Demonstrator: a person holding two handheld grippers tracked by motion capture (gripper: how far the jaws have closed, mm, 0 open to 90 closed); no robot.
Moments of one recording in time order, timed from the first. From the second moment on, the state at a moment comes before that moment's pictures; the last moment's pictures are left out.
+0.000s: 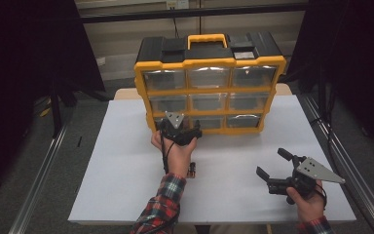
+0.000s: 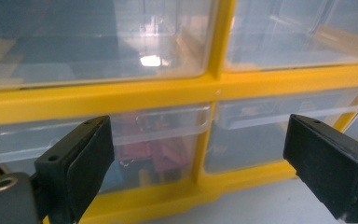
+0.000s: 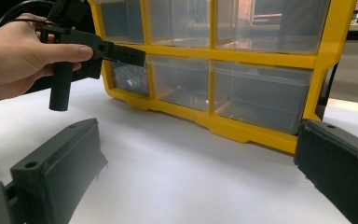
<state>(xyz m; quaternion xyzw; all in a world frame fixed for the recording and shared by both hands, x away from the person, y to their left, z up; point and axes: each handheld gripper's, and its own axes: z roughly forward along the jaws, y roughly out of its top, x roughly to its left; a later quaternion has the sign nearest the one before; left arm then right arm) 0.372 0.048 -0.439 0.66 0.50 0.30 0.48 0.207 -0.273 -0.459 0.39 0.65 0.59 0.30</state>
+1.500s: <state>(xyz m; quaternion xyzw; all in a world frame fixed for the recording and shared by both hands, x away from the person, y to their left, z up) 0.366 0.023 -0.439 0.68 0.46 0.36 0.44 0.206 -0.271 -0.458 0.38 0.65 0.58 0.30</state>
